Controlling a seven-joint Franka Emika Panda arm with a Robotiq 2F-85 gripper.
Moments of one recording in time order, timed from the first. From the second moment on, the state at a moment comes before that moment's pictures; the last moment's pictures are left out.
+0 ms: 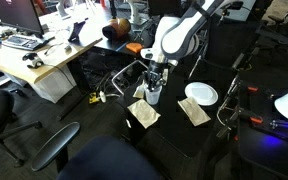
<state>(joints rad) -0.09 0.66 0.27 -2.00 0.38 2.79 -1.61</state>
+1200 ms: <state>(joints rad) -0.32 0.30 0.54 -2.21 0.65 2.79 -1.68</state>
